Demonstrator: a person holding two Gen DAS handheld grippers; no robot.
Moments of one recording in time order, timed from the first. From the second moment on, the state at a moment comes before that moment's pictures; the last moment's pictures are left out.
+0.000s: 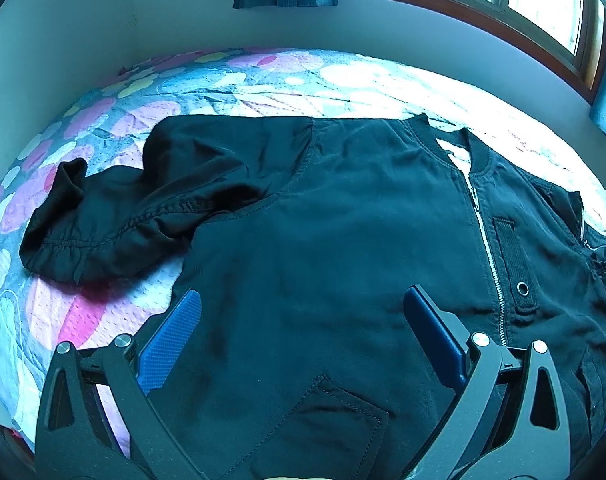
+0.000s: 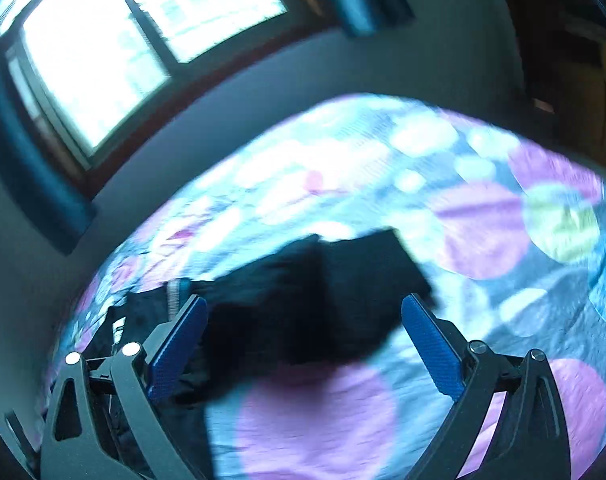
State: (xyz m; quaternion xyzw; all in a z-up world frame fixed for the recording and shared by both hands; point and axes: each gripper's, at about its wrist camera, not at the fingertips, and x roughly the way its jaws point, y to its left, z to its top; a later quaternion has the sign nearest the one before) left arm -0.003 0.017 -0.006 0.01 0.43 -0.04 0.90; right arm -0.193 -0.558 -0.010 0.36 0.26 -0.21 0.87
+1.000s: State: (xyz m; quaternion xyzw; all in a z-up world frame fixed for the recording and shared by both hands) left arm 0.004 0.020 -0.018 0.02 0.45 -0.04 0.89; right arm -0.266 -0.685 -0.069 0.46 0.25 -0.34 0.78
